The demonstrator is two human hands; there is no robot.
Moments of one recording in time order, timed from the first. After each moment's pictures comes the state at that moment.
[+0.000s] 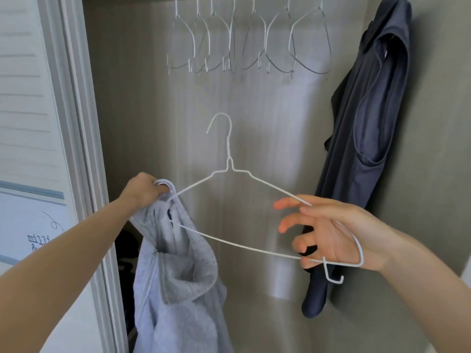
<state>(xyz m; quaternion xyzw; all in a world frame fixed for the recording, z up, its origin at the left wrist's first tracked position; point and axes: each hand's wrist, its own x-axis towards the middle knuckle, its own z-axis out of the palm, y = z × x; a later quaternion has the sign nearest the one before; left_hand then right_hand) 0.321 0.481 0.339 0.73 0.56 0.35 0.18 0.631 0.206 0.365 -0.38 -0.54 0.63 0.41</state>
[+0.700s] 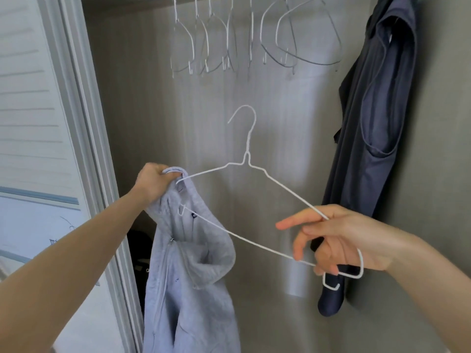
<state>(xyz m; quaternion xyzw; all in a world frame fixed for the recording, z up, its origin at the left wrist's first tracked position) 0.334 0.457 0.363 0.71 0.47 0.46 0.24 0.652 0.218 0.342 -0.41 -0.63 0.58 0.33</state>
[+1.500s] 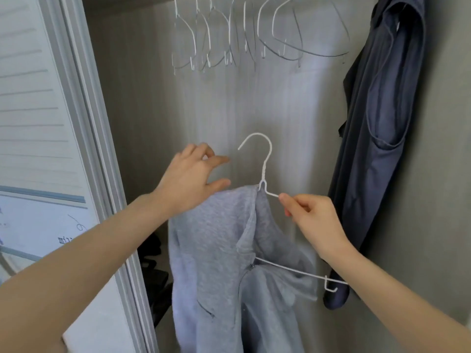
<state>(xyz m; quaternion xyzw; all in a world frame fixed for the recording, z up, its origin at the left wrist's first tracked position) 0.374 0.375 0.381 0.88 0.34 0.33 -0.10 0.593 0.264 0.310 -0.58 -0.56 0.04 0.60</state>
